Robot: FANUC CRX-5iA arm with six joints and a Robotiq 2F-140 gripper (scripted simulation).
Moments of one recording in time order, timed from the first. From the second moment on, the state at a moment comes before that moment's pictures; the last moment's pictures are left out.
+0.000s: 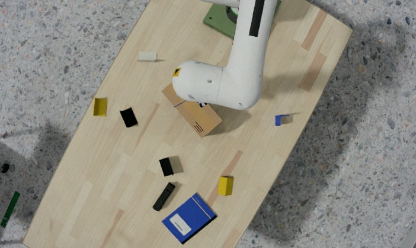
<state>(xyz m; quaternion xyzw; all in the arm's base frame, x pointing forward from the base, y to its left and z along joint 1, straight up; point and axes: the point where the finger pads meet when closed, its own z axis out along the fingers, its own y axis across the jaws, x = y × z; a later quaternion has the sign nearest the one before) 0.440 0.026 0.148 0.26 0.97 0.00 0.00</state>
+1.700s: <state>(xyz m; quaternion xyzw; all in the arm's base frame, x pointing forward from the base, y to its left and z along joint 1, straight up) 0.440 0.026 0.137 0.26 0.97 0.00 0.00</state>
